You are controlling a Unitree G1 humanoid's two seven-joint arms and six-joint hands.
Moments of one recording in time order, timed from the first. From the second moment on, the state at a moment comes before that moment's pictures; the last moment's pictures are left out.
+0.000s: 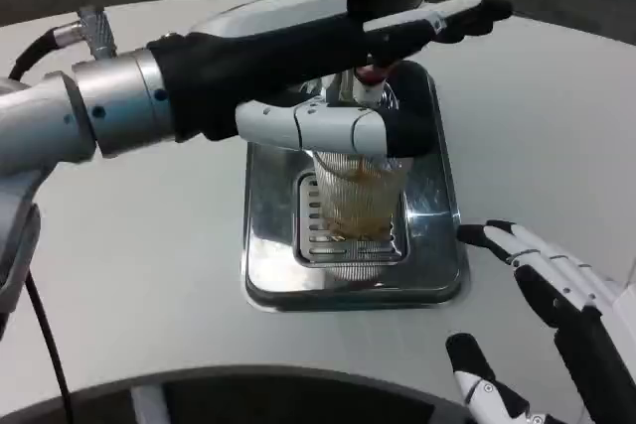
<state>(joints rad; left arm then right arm) -0.89 0.63 -0.06 0.05 -0.08 -0.25 -0.94 0.64 0.01 0.07 -1.03 -0.88 -0.17 0.24</state>
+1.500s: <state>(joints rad) -0.81 0.70 -0.06 -0.04 0.00 -0.33 -0.86 -0.01 -0.01 0.11 -0.42 -0.68 0.13 0.08</state>
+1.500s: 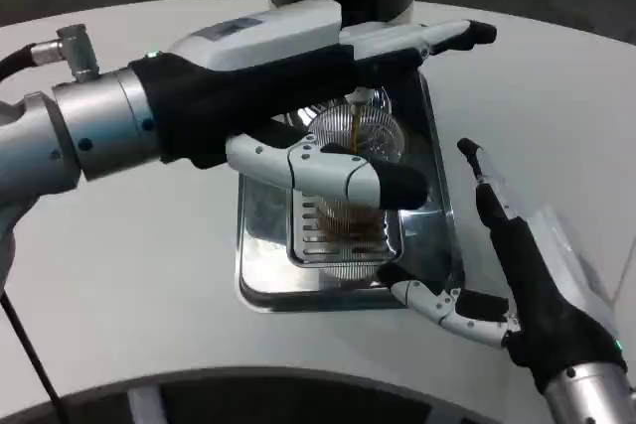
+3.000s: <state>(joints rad) -0.81 0.74 -0.06 -0.06 0.01 -0.33 -0.85 -0.38 0.03 0.18 0.13 -0.45 0.01 -0.23</state>
